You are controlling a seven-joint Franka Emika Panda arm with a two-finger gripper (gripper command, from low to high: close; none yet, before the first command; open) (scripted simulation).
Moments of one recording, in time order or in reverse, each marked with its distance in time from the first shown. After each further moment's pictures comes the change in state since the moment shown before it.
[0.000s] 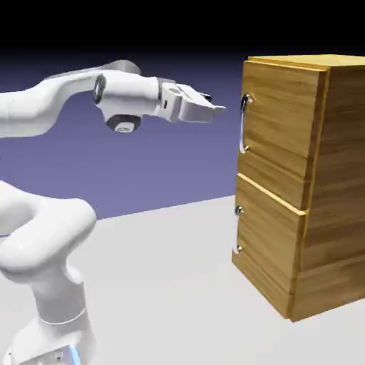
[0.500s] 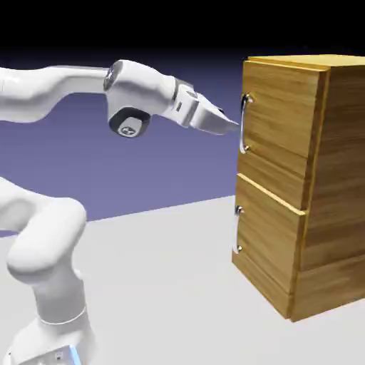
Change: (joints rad) arm 0.292 0.253 -0.320 -0.081 -0.652 0.093 0.302
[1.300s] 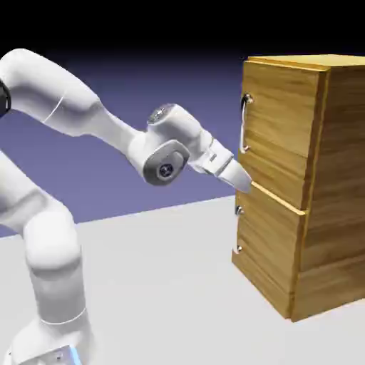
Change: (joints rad) arm 0.467 0.404 -0.512 -0.129 -1.044 0.148 0.483
